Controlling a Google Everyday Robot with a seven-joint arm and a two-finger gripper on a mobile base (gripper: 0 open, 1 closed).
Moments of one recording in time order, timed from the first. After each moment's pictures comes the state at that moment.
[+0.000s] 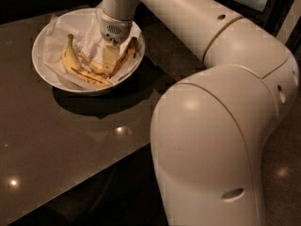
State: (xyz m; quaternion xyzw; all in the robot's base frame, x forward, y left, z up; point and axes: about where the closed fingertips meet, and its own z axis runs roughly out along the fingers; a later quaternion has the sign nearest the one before) arm 0.657 0.105 0.875 -0.69 0.71 0.10 0.12
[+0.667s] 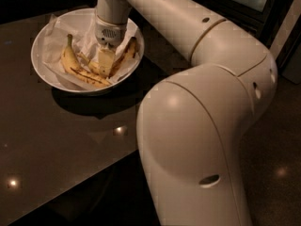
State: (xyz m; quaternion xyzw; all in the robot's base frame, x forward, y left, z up) arm 0.660 0.118 0.858 -0.69 0.70 0.11 0.10
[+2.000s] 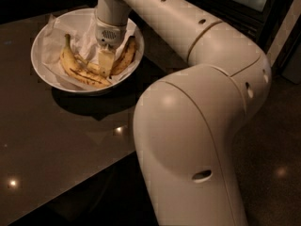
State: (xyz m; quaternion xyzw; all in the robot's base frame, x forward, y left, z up) arm 0.662 0.121 0.852 -0.69 0.71 0.11 0.09
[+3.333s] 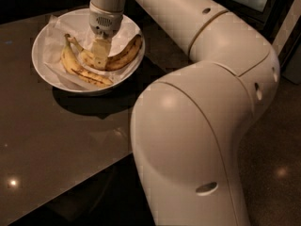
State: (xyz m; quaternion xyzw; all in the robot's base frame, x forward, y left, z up) arm 0.653 0.125 0.895 -0.70 0.70 0.10 0.11
